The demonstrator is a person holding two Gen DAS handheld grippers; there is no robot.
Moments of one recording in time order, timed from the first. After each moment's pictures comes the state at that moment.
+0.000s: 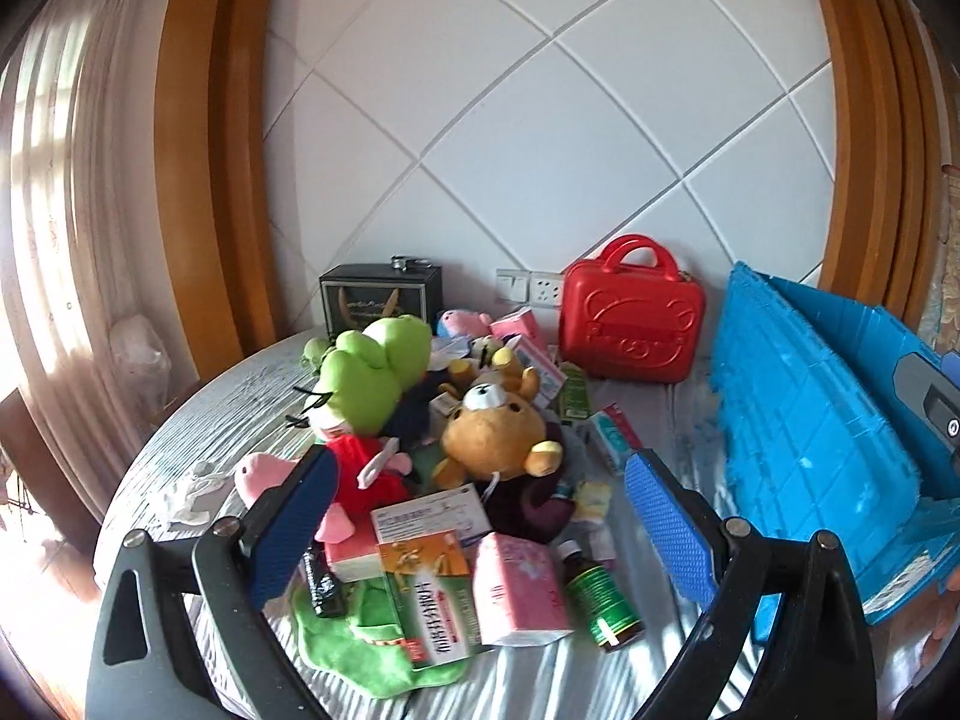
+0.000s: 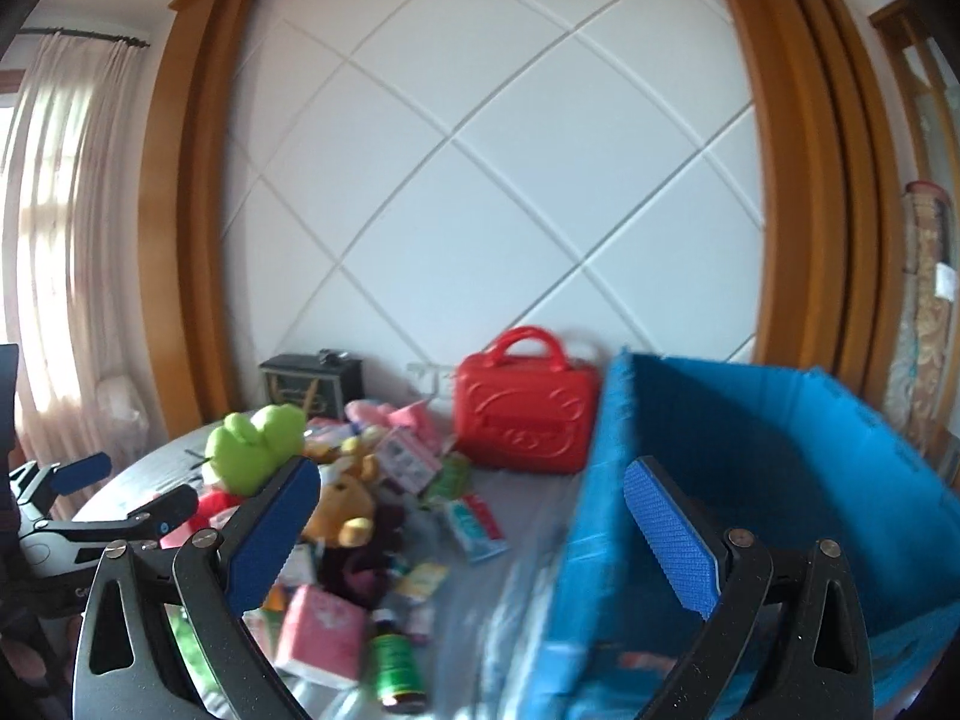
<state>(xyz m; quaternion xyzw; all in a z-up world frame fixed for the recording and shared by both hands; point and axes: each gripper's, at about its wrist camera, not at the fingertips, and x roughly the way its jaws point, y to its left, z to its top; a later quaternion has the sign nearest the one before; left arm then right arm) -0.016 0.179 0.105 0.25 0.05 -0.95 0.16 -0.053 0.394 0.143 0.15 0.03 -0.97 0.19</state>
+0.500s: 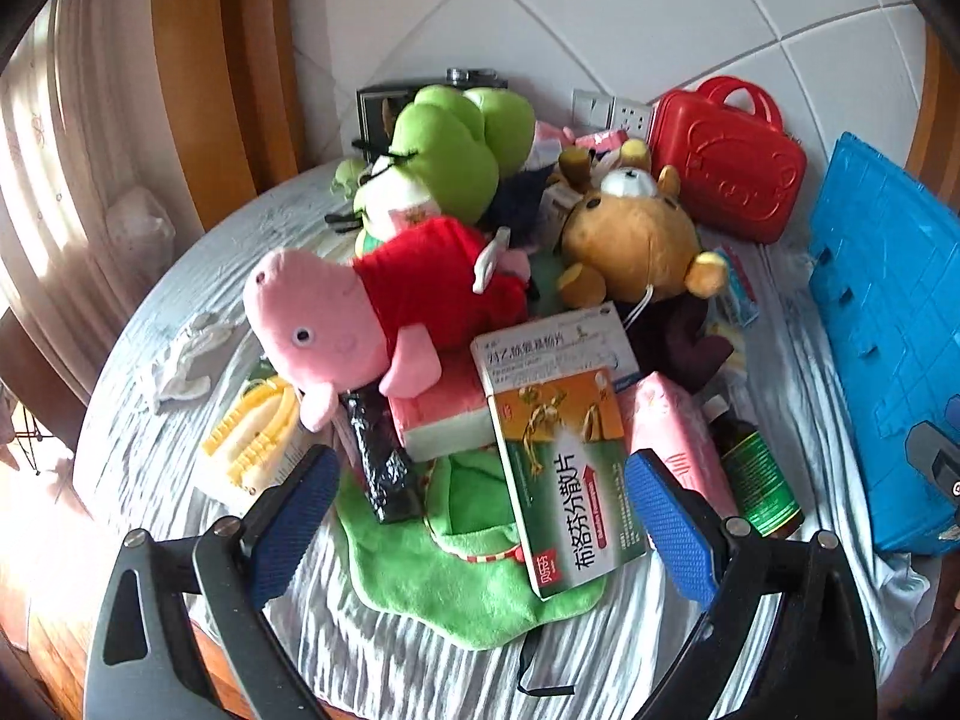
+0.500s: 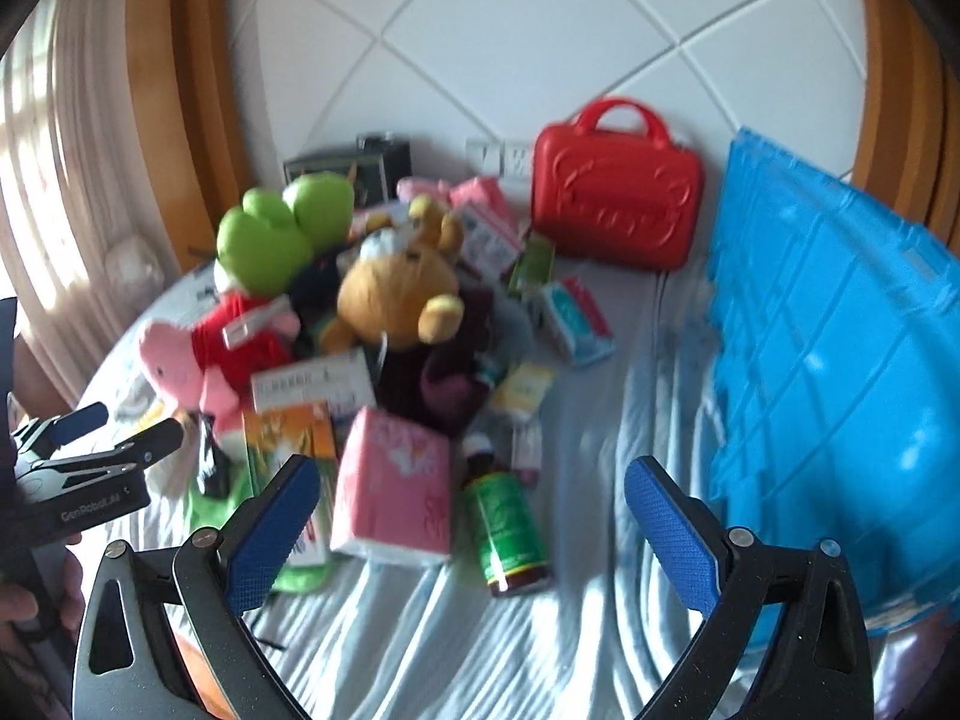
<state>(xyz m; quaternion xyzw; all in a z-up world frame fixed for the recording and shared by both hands) -0.049 0.068 -0.045 0.41 0.10 -0.89 0.18 -0.103 0.303 0.002 0.38 0.08 -0.90 0.21</state>
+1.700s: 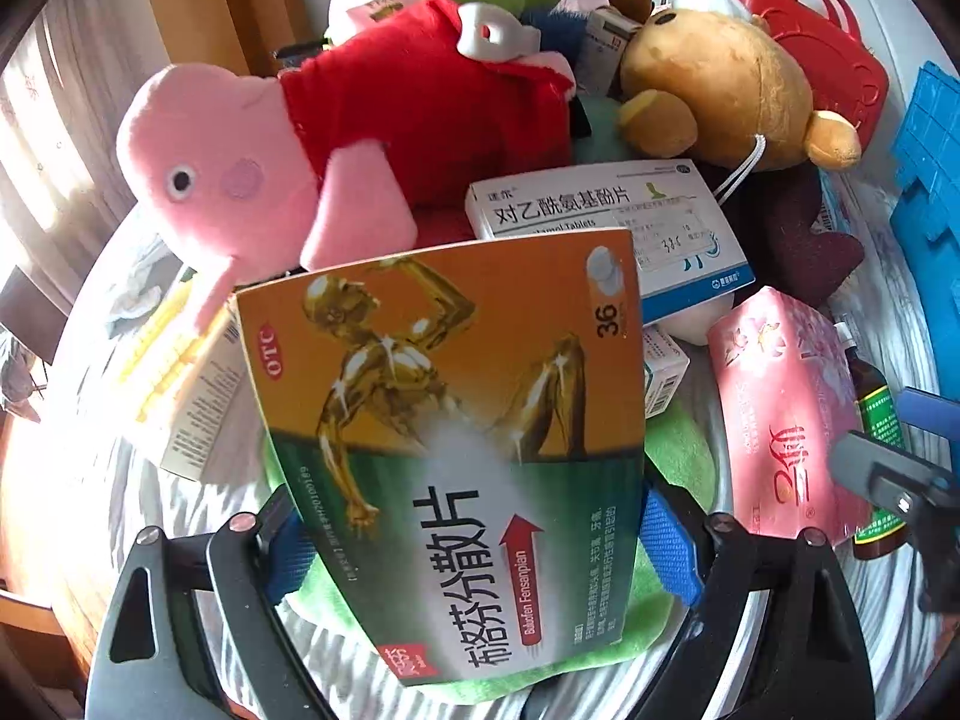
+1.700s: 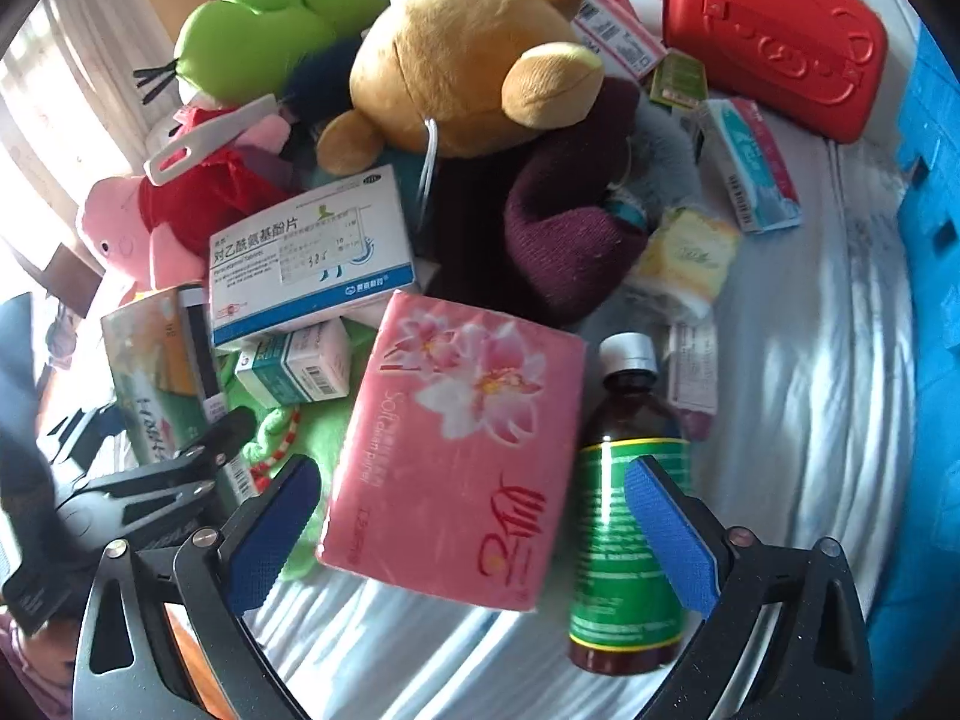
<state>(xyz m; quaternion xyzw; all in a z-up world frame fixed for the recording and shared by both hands) -0.092 0.073 -0.138 0.49 0.10 -0.84 0.22 -0.193 0.233 -0.123 0.54 0.10 -0.78 0.30</state>
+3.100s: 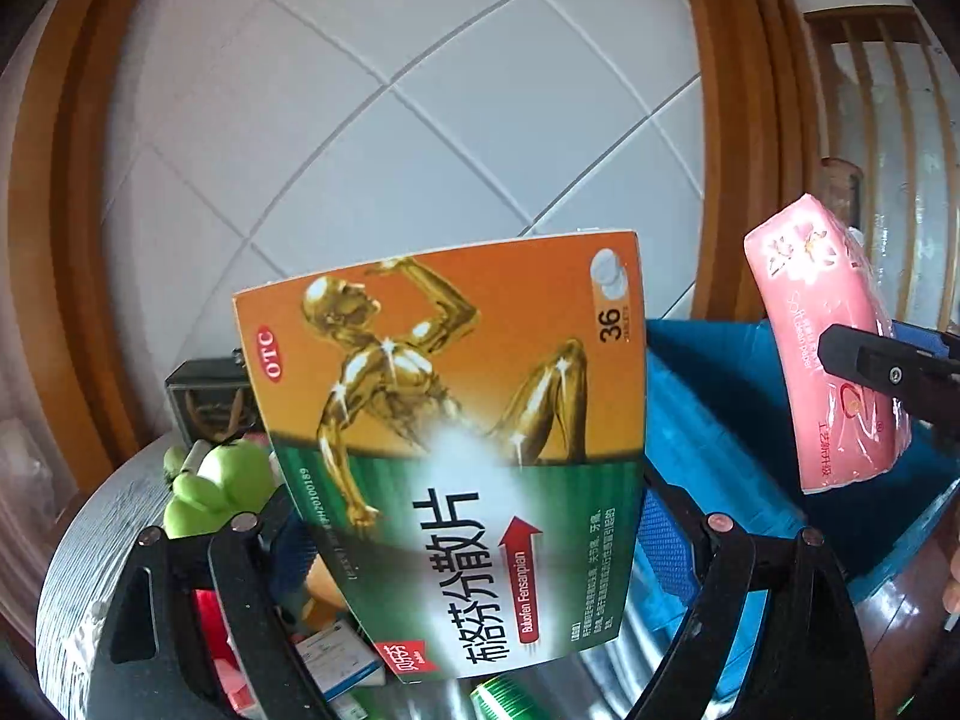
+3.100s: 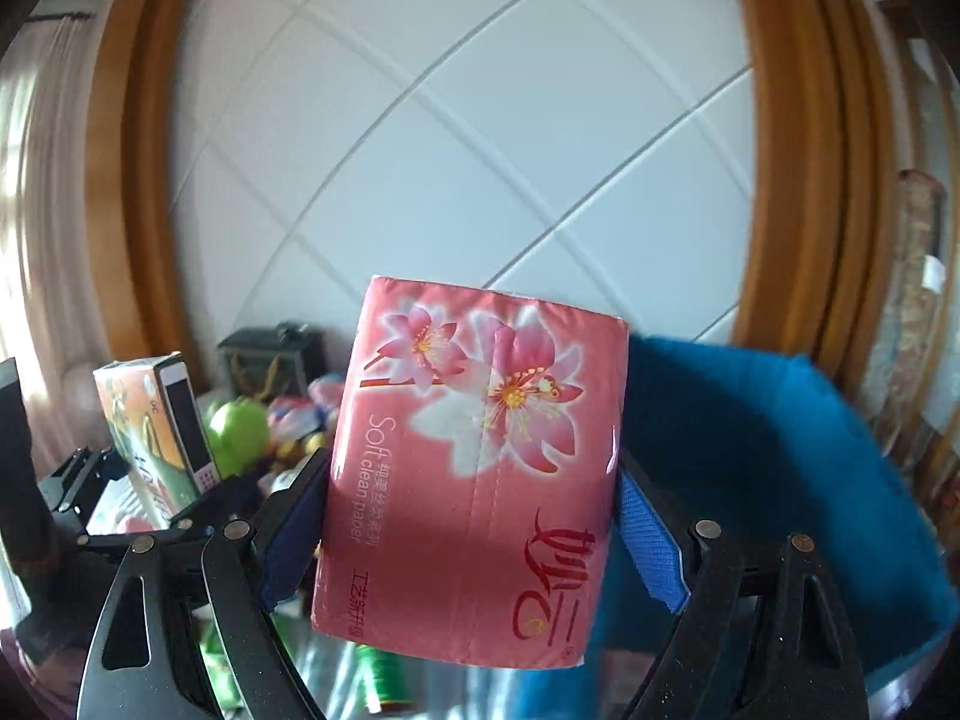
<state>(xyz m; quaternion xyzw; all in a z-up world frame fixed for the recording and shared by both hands) -0.097 0.231 0.171 0.18 0.01 -0.98 -0.03 -0.132 0.425 0.215 0.19 0.04 -0.97 0.11</state>
